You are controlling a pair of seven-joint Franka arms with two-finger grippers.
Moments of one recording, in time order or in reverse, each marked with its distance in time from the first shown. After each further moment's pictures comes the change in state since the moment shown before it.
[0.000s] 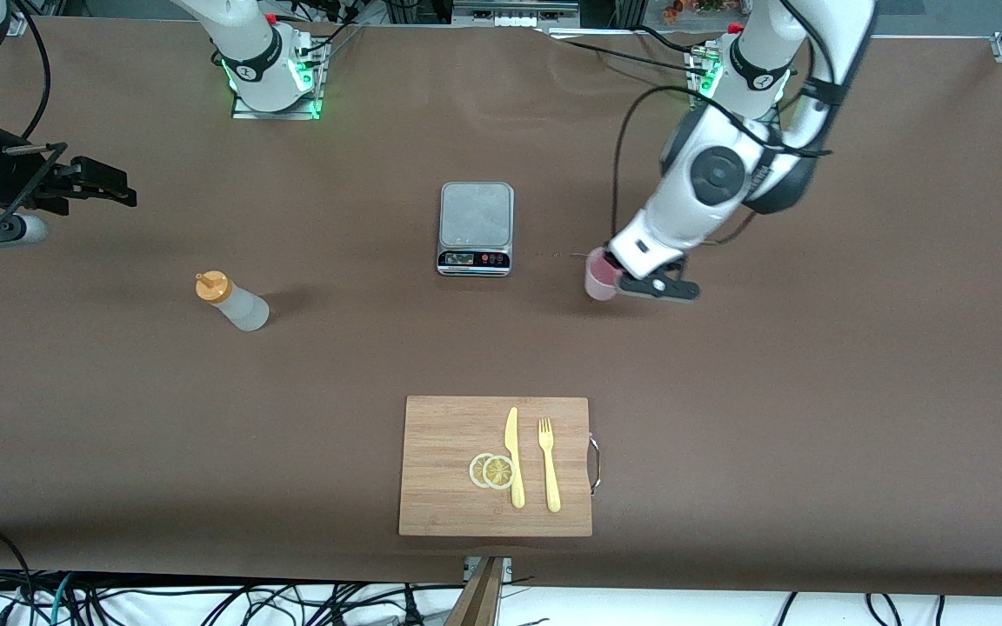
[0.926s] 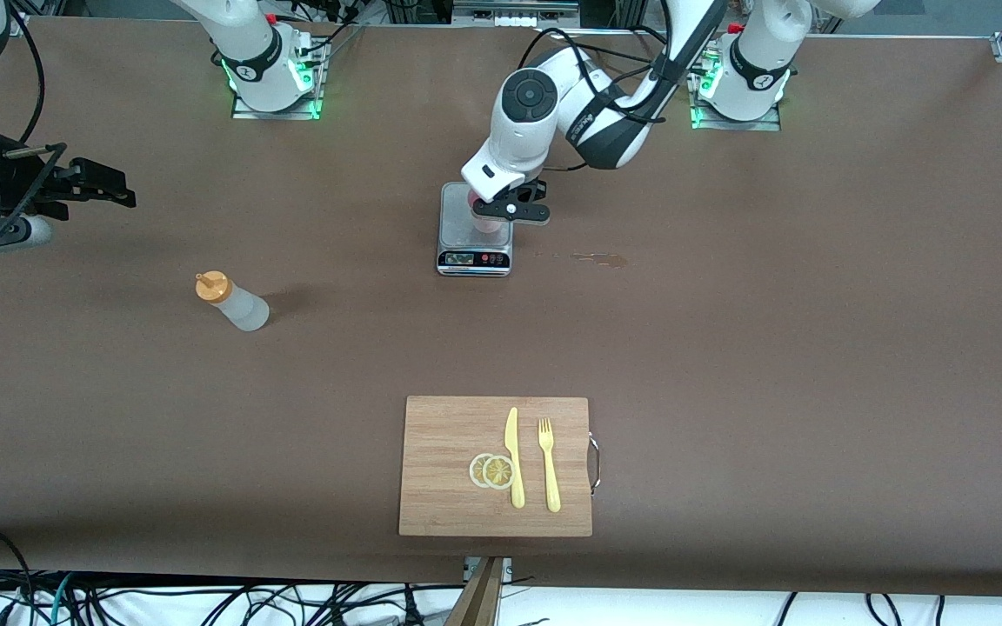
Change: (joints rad) left arm -0.275 0.159 -0.077 0.164 0.000 -0.003 -0.390; right arm -0.002 0.009 -0.004 0.001 0.000 0.001 -0.087
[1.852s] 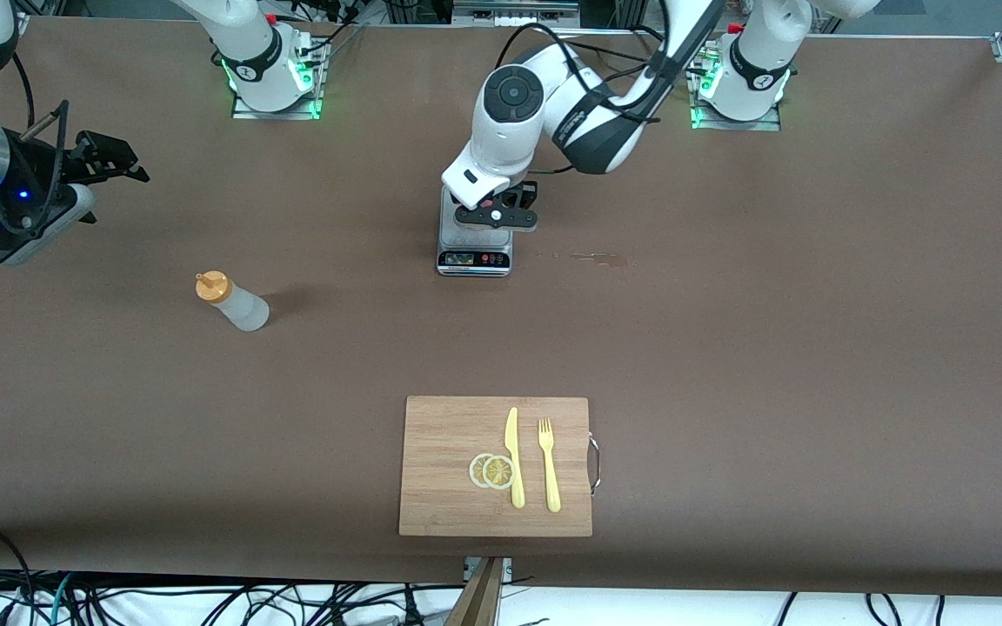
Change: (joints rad) left arm 0.037 0.012 0.036 0.248 0.000 -0.214 0.038; right arm -0.003 0.025 0.001 -0.008 0.072 -0.069 -0.518
